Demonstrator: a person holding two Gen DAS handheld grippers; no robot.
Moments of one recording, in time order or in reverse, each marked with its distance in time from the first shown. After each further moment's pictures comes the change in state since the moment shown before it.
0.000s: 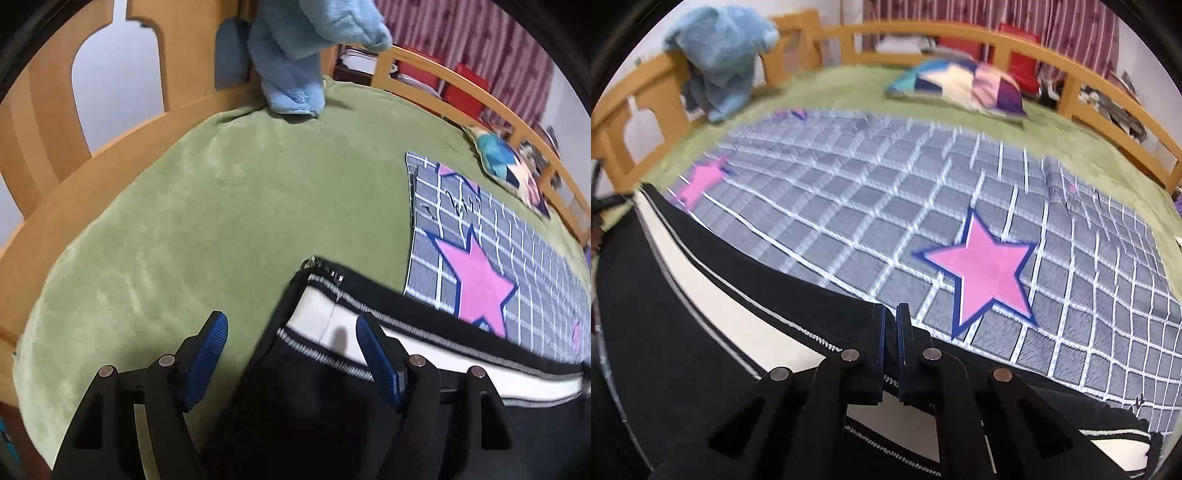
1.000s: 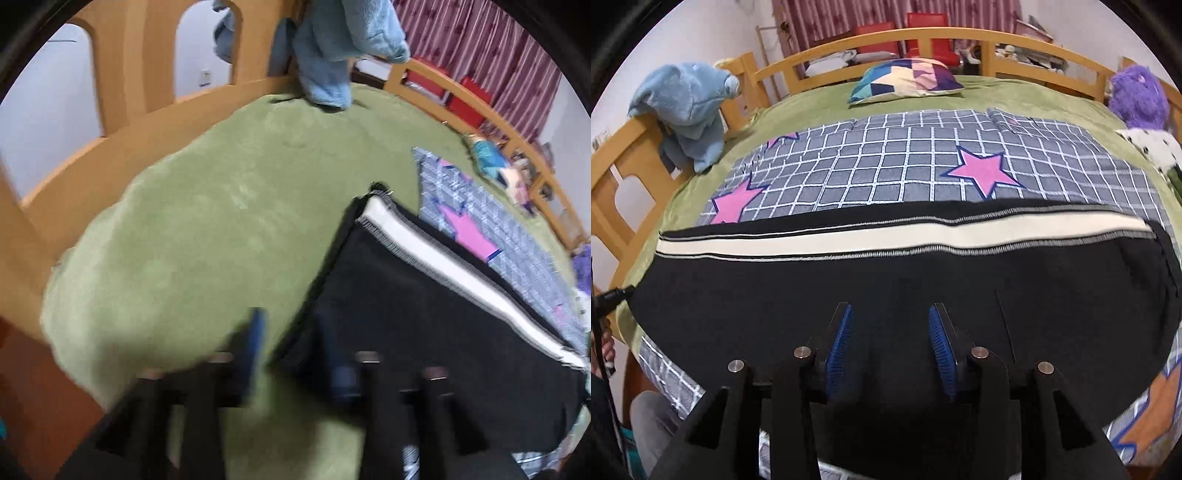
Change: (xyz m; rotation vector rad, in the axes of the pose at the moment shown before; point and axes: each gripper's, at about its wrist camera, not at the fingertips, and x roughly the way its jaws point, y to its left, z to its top) left arm -0.073 0.078 -0.088 -0.045 0.010 -0.004; right arm -0.127 0.126 -0.100 0.395 -0.081 -0.050
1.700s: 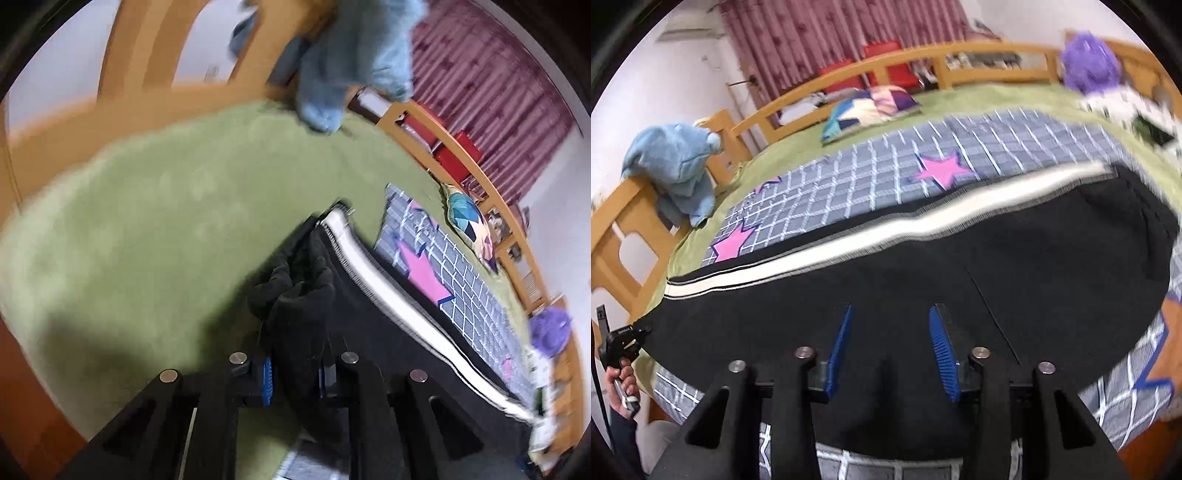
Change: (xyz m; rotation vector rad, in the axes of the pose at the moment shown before) left arm -0.014 -0.028 -0.004 -0.168 -0.113 -0.177; right arm -0.021 -0.041 -0.046 0.212 -0.120 0.025
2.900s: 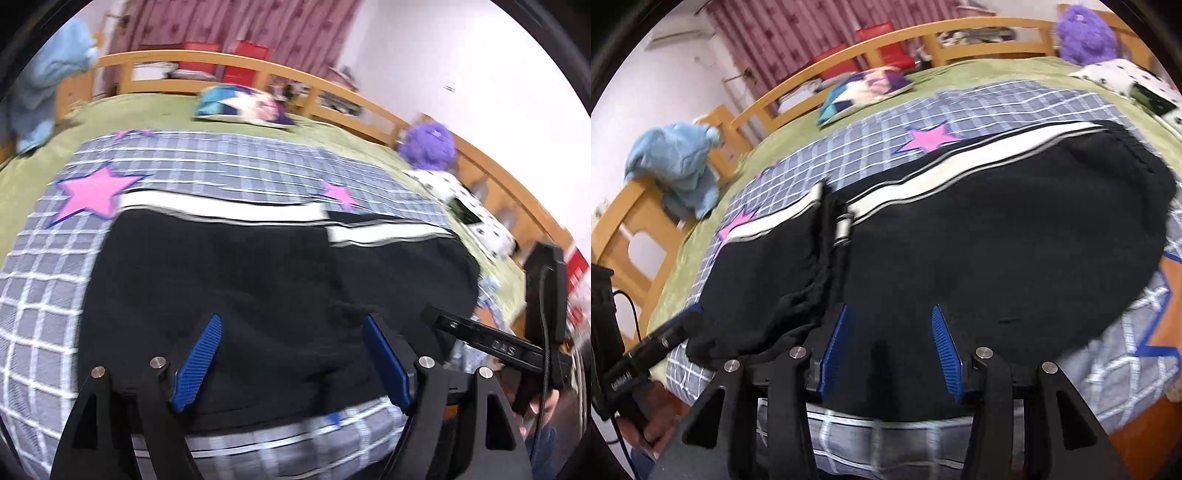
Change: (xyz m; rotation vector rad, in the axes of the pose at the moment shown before) left arm -0.039 -0.277 -0.182 0.576 0.200 -0.435; right arm -0.003 -0.011 -0.021 -0.002 0.068 0.054
